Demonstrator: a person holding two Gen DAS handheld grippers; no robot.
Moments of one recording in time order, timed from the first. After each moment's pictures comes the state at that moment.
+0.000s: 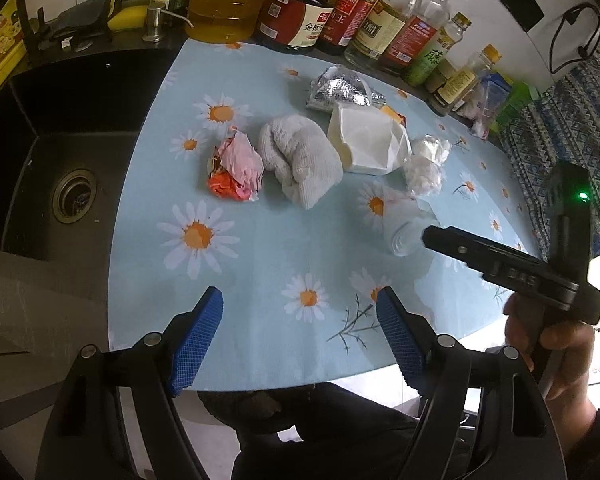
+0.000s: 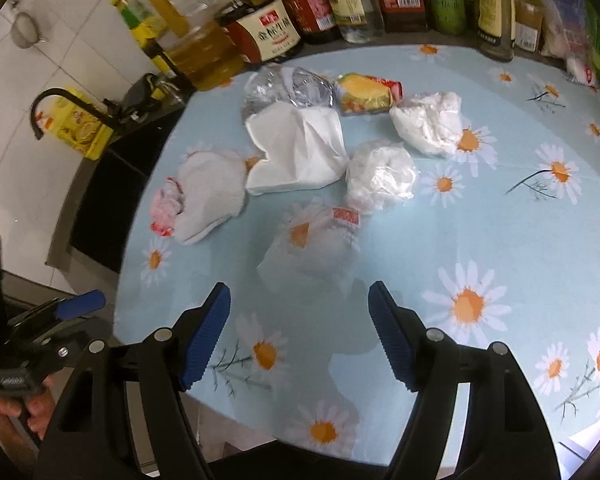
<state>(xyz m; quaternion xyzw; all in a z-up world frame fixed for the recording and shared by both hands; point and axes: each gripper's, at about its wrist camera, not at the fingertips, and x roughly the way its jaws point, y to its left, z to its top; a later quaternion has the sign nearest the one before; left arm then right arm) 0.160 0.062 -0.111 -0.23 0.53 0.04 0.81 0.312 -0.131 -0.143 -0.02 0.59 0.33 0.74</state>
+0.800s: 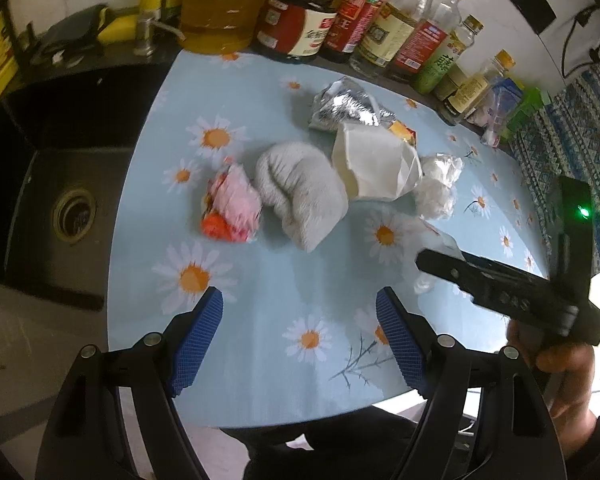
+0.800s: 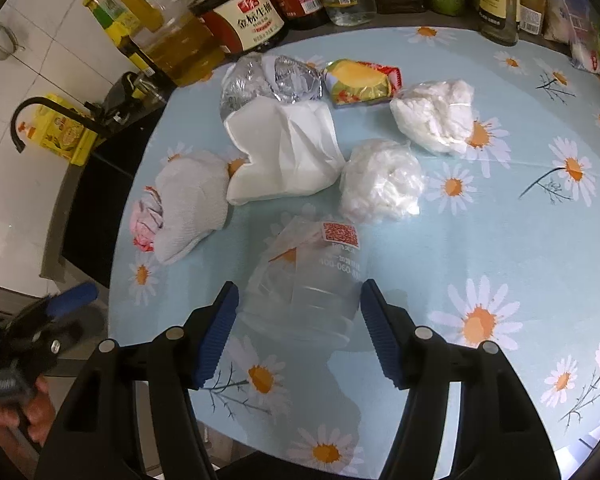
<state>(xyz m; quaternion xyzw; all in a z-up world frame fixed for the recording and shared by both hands) 0.198 0.068 -0.108 -0.21 0.54 0.05 0.82 0.326 -0.129 -0.145 0.00 0.60 0.33 0.73</state>
